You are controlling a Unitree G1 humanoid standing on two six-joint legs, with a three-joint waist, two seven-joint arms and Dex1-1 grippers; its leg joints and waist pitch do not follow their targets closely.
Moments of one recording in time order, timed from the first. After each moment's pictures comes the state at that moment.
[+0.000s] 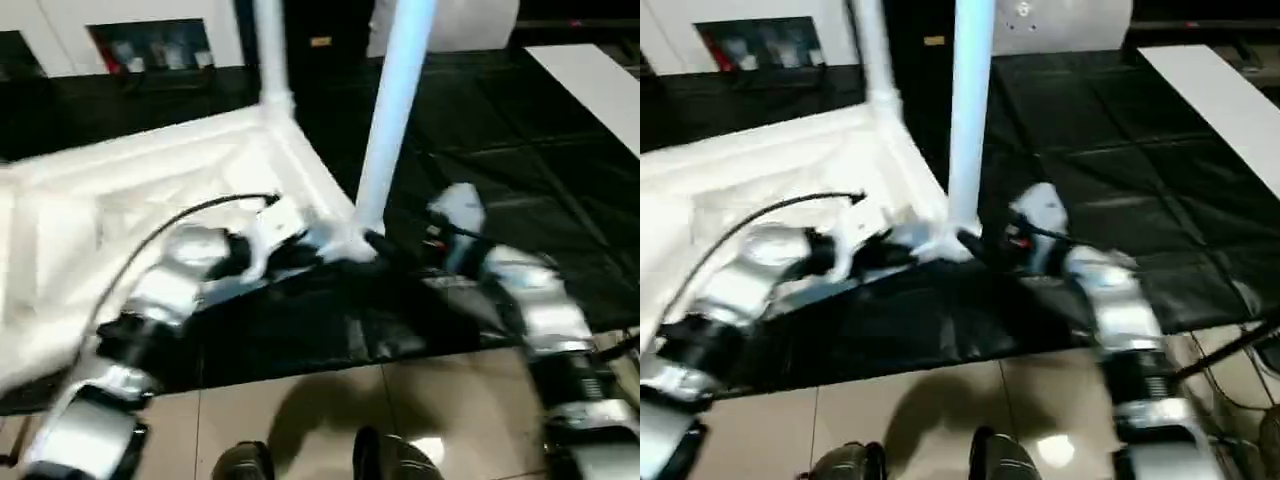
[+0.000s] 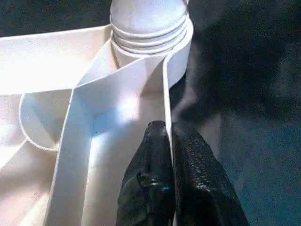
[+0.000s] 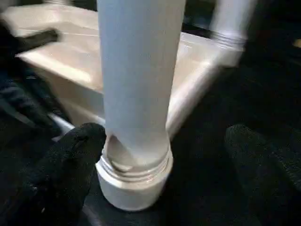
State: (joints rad) left arm -0.64 0.41 -0.27 0.47 0.02 0.12 -1.10; right arm -0.50 -0.34 0.04 0.42 0.17 0.03 0.95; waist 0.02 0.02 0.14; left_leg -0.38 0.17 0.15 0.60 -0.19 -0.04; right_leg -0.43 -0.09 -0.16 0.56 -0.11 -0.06
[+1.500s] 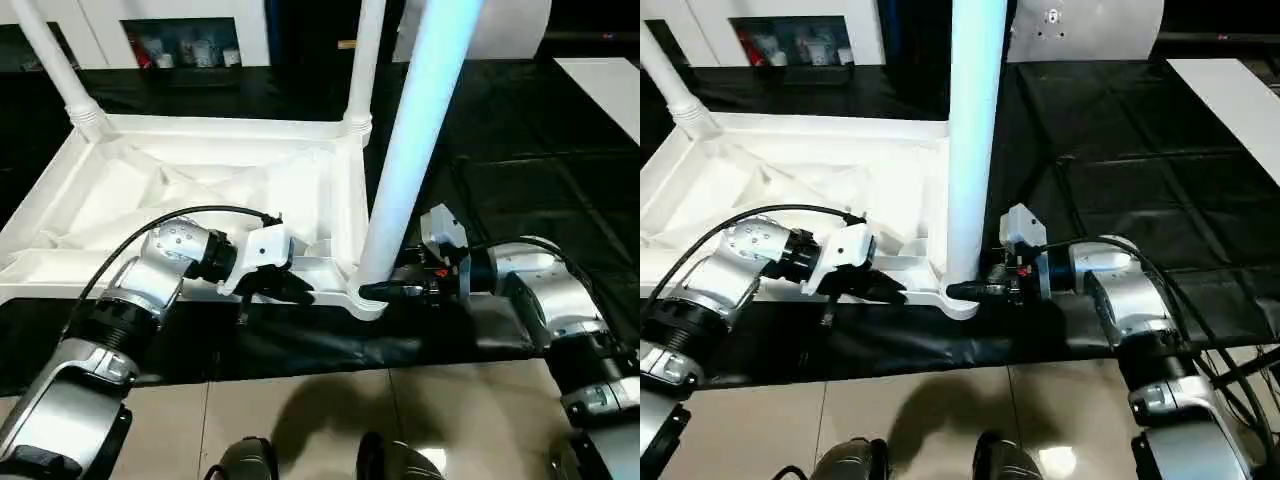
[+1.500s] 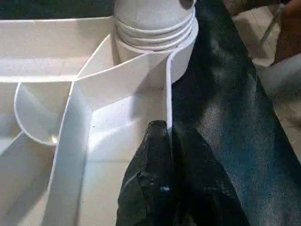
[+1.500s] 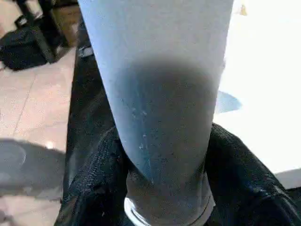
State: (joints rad) left arm -0.70 0.45 -0.33 0.61 0.00 -0.04 -1.36; right arm -0.53 -0.40 0.16 0.43 0.23 0.14 1.30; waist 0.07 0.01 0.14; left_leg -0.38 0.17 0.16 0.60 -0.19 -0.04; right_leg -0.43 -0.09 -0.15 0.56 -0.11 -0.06
